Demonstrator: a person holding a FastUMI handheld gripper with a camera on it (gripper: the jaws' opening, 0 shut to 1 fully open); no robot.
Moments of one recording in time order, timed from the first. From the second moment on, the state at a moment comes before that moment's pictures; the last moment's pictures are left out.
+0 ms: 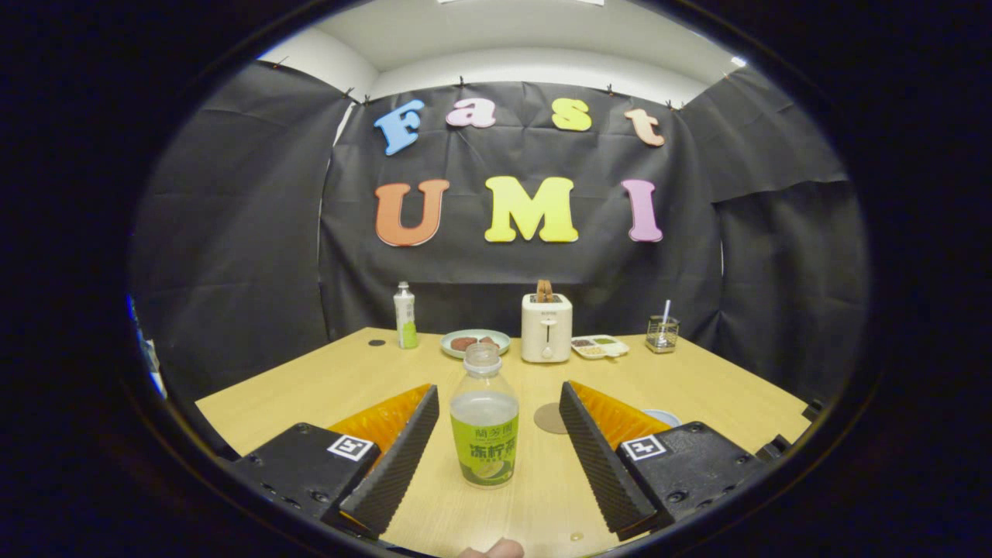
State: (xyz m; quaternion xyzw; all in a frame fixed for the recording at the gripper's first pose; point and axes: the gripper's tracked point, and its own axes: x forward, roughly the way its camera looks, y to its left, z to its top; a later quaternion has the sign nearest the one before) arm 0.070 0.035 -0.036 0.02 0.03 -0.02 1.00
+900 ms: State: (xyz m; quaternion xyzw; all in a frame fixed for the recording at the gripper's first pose) arm 0.147 0.043 -0.088 0.02 0.10 -0.04 0.99
